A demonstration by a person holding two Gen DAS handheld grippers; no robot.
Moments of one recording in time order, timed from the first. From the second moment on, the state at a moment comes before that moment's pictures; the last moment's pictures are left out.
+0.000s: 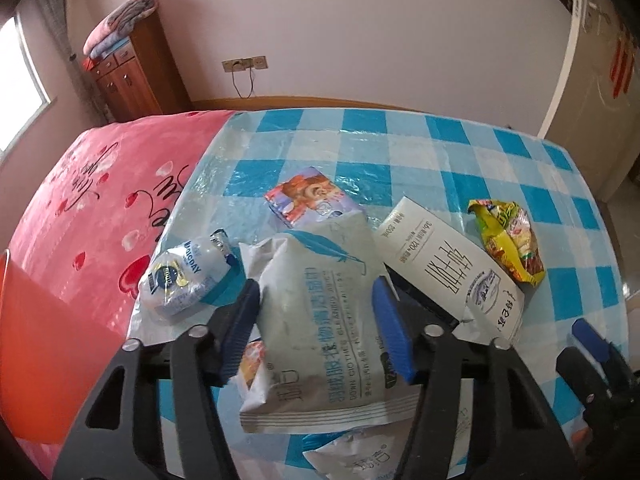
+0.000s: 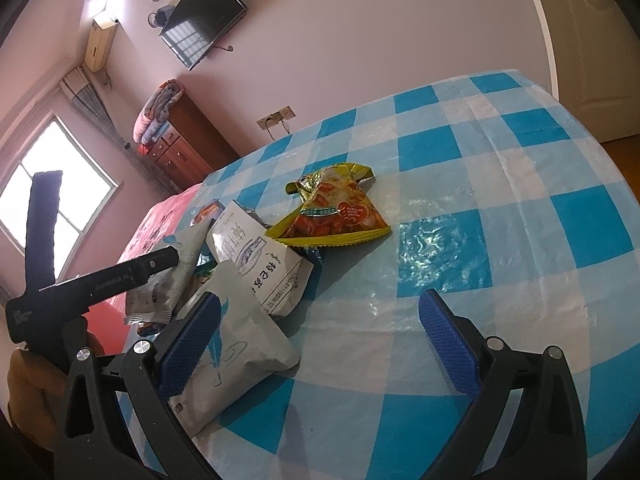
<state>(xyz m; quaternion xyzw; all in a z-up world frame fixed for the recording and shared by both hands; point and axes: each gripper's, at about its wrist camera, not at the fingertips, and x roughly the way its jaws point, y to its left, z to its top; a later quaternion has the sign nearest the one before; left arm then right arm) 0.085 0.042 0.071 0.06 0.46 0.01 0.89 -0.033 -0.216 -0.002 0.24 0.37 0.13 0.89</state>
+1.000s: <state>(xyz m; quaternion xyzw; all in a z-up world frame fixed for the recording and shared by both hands) 0.085 0.020 0.062 0.14 0.48 0.04 0.87 -0.029 -0.220 -0.004 0.23 0.38 0.13 0.88</state>
